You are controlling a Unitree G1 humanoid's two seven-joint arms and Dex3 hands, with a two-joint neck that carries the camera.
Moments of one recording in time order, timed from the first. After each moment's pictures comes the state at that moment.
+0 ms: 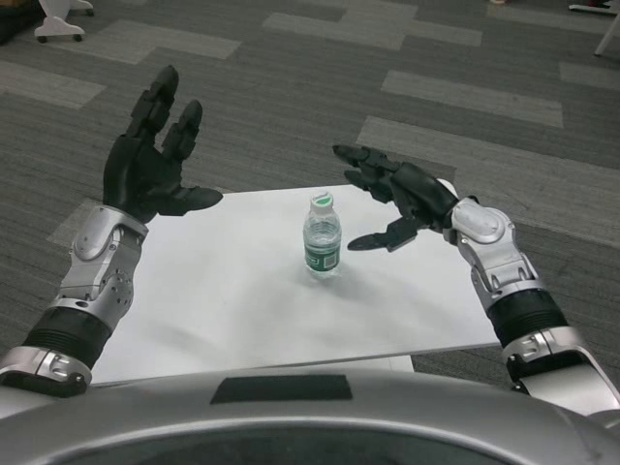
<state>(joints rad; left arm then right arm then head) -0.29 0.29 -0.16 0.45 -0.62 -0.48 -0.33 -0.27 -0.33 0.09 0.42 0.06 -0.25 0.58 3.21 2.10</state>
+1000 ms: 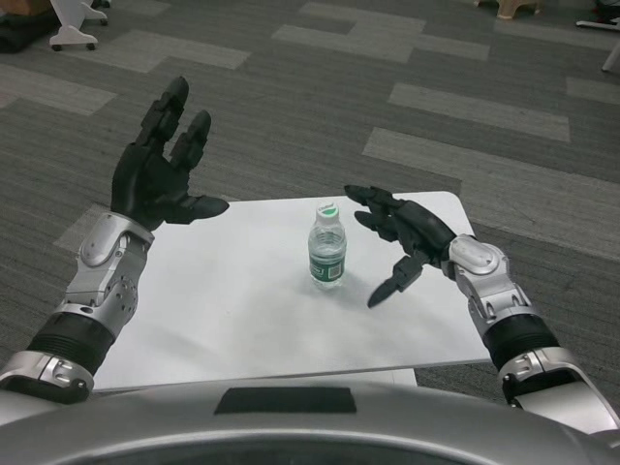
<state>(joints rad) -0.29 0.29 -0.16 0.46 -0.62 -0.47 -0.33 -0.27 -0.30 0.11 0.59 0.06 -0.25 0.54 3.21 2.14</state>
